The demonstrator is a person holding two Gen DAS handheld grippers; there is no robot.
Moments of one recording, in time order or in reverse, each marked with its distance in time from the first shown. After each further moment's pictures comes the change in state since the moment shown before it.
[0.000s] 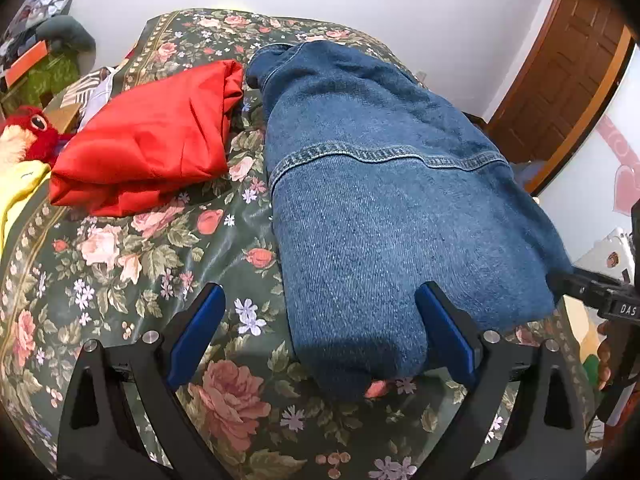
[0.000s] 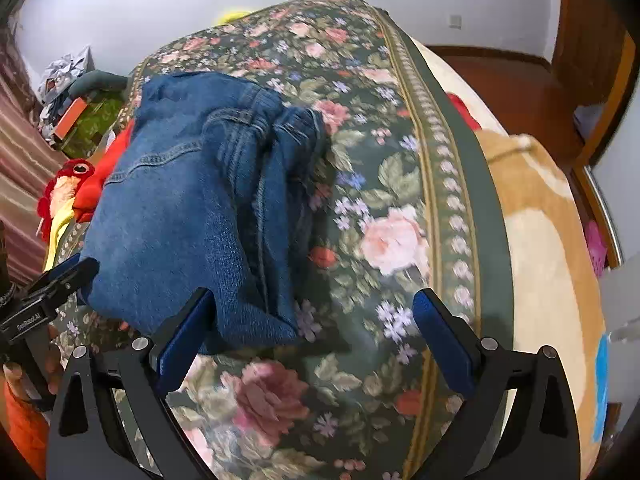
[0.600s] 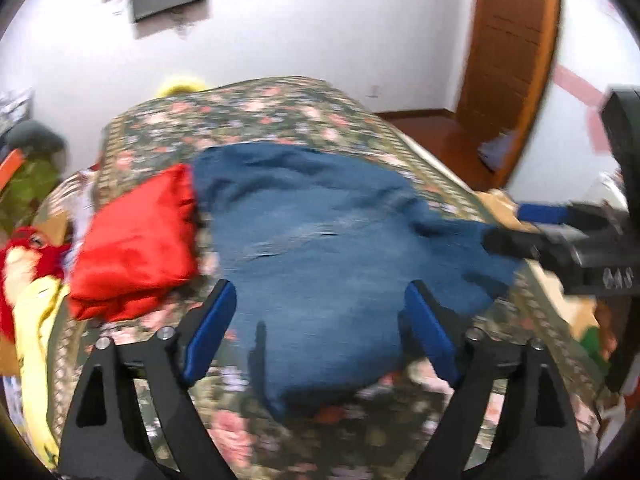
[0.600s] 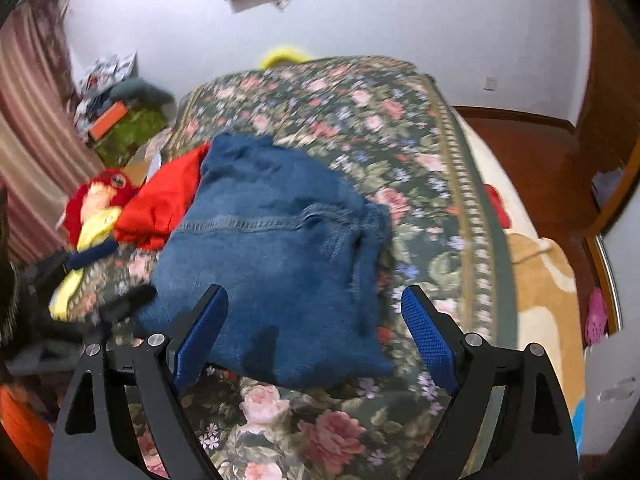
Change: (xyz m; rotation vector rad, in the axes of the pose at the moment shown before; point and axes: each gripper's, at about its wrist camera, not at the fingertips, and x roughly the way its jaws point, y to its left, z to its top) left arm -0.046 -0.067 0.036 0.253 -0.121 0.043; right arm -0.025 0.065 0.041 -0.166 -0.147 0.047
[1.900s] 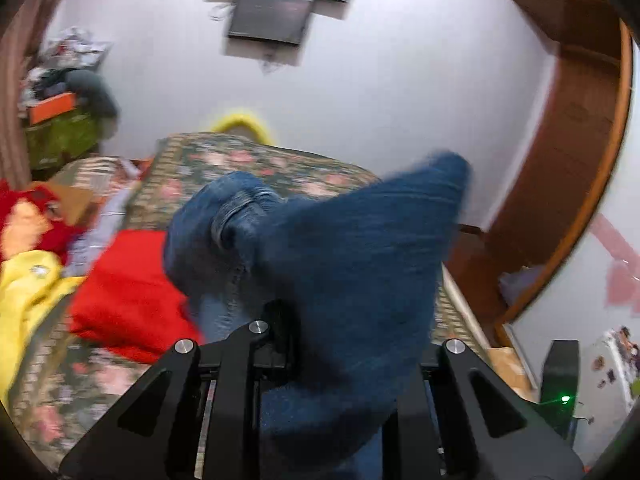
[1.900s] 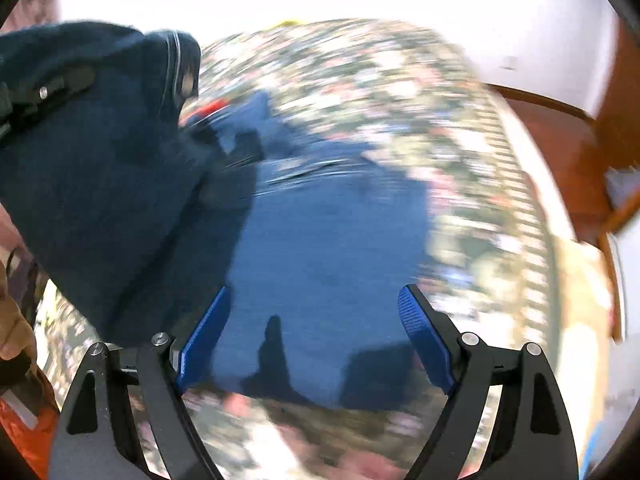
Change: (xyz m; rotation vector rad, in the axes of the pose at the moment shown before) left arm -0.004 0.040 0.082 -0.329 -0.258 -0.016; right arm 0.037 -0.005 0.006 0.028 0.100 -0.025
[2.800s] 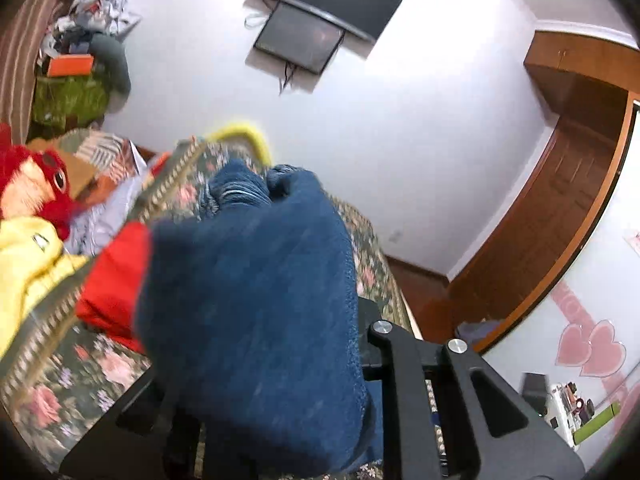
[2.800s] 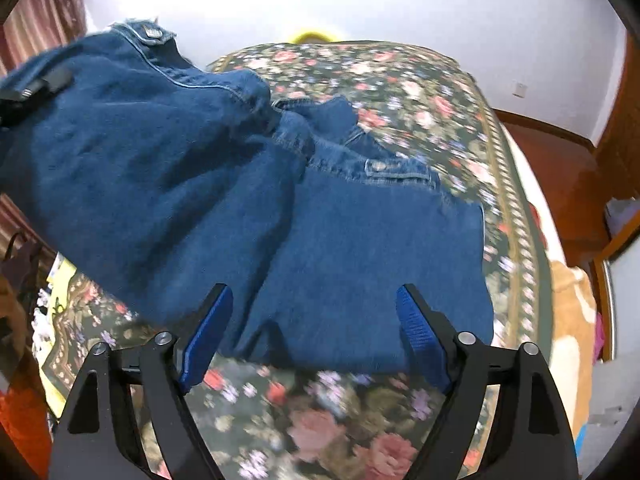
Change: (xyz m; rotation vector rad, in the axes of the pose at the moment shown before) left arm -0.094 0.072 0.019 -0.207 -0.117 -0.072; right arm -0.008 0.062 0.024 -0.118 -0.023 0.043
